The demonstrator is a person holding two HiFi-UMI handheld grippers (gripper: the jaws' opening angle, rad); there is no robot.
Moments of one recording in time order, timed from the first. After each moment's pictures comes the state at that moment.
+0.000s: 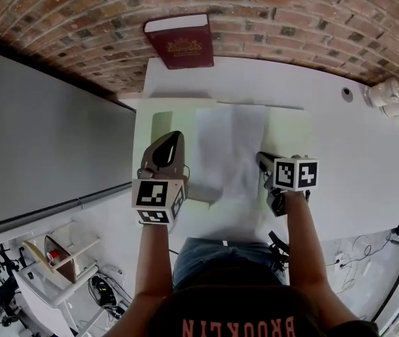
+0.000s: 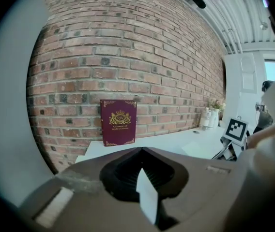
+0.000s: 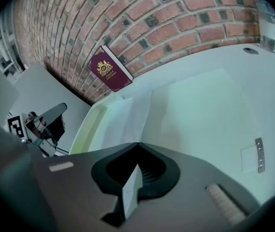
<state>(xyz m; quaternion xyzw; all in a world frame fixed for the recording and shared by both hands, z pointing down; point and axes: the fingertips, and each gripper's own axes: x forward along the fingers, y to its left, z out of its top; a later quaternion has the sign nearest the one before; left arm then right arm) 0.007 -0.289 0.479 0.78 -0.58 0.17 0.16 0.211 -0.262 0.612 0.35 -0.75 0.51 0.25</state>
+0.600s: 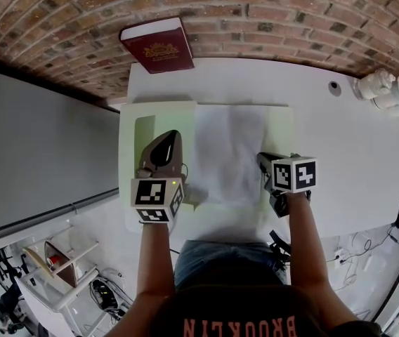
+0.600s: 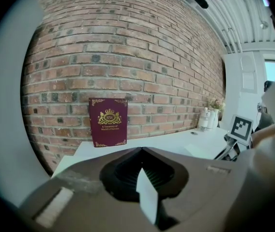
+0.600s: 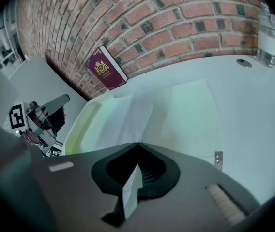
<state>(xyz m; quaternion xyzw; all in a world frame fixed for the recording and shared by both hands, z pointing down) 0.051 -0.303 0.486 0.78 -0.58 0.17 0.16 0.262 -0.263 0.611 0.36 -0.75 0.48 0.29</state>
